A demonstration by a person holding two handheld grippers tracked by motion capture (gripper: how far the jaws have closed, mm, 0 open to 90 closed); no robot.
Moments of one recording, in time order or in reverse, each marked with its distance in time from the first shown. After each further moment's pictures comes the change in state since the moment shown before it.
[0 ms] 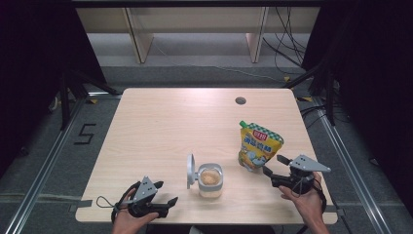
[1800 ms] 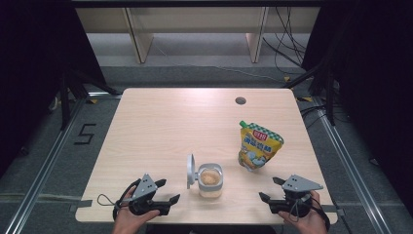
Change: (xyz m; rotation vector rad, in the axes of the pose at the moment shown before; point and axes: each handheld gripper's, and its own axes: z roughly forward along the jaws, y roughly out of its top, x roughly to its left) left arm -0.002 0.010 -0.002 -0.050 -0.030 -0.021; right arm 0.040 -0.023 -0.024 0.197 0.099 -0.090
